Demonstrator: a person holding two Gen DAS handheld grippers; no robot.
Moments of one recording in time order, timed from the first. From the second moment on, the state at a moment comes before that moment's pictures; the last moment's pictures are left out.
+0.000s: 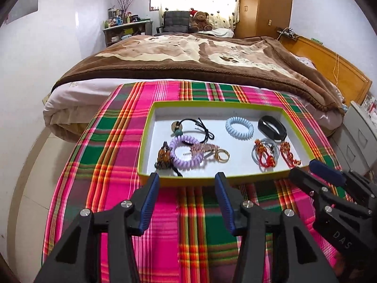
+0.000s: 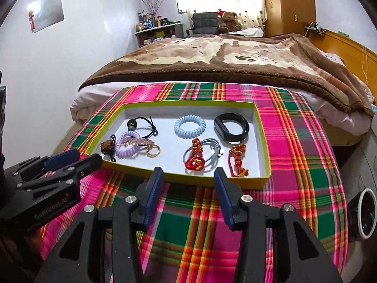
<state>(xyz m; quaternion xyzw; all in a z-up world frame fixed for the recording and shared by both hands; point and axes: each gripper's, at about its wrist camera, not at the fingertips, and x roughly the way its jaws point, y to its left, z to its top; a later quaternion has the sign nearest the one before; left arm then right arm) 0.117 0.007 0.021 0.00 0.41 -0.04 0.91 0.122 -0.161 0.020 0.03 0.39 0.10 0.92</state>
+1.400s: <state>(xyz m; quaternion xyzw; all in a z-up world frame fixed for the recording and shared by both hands) 0.099 0.001 0.014 -0.01 0.42 -0.04 0.91 0.109 -0.160 0.018 0.04 0.39 0.09 0.91</state>
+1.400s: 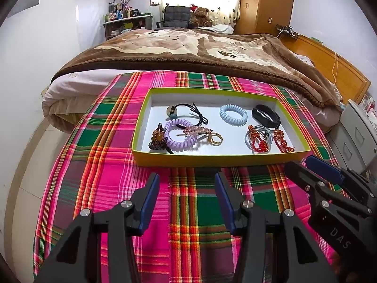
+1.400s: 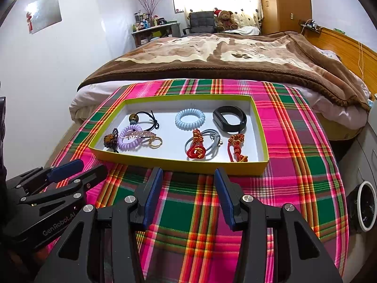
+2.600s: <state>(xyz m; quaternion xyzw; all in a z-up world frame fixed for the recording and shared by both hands) 0.097 0.004 0.013 -0.02 0.42 -0.04 0.91 0.107 -0.163 0.015 0.04 0.40 0.09 0.91</state>
